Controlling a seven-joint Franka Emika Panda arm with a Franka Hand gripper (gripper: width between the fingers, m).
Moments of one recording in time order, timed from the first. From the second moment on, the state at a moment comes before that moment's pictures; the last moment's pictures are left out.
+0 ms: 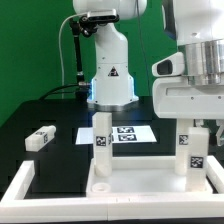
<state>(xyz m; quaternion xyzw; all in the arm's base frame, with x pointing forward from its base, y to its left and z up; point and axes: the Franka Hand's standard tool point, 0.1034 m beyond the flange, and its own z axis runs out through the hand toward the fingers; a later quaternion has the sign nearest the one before) 0.653 0.103 0.102 -0.92 0.38 -0.04 0.08</state>
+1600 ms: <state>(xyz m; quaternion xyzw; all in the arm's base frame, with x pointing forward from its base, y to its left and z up) 0.654 0.092 0.150 -0.95 0.31 -0.02 0.09</state>
